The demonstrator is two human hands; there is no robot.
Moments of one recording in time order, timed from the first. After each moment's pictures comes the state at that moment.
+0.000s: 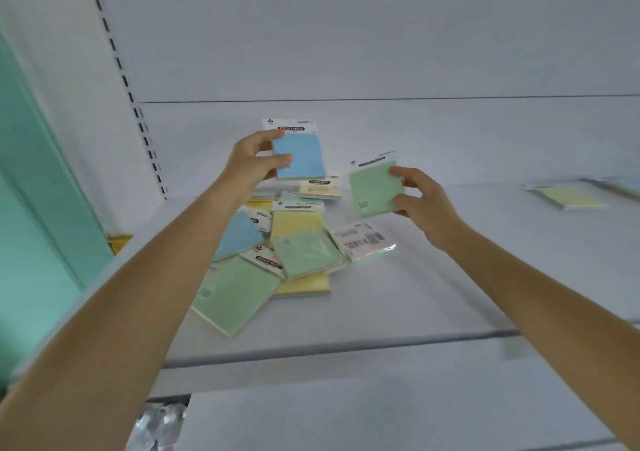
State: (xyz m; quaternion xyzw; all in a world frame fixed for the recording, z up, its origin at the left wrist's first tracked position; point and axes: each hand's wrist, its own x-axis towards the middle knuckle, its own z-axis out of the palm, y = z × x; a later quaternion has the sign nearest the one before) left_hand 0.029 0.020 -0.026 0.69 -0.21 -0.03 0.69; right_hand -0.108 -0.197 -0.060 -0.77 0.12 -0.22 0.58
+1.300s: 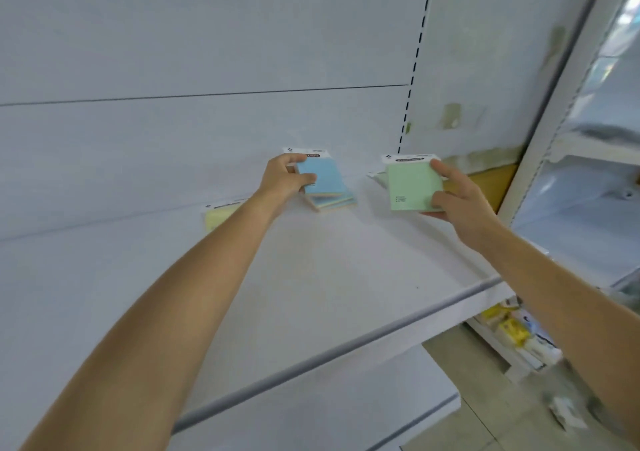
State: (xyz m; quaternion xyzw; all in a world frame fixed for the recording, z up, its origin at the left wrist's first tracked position) left_hand -0.143 -0.614 -0.060 0.71 -0.27 -0.15 0.63; right_hand -0.352 -0.771 -0.069 -0.69 0.27 -0.33 0.59
